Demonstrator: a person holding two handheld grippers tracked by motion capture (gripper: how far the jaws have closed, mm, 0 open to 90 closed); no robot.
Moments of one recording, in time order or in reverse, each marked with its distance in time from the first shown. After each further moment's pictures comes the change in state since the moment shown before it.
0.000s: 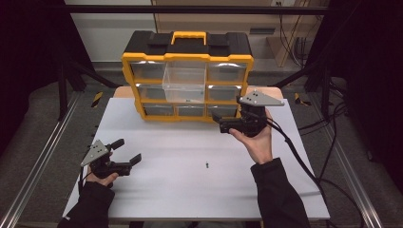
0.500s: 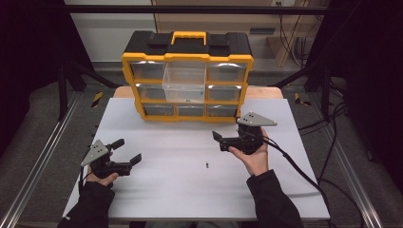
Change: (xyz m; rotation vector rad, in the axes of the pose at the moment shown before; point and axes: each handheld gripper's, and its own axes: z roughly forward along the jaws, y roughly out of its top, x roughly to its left) left arm 0.000 0.000 0.000 -0.002 0.000 -0.001; right arm 0.002 -0.062 0.008 0.089 0.003 0.045
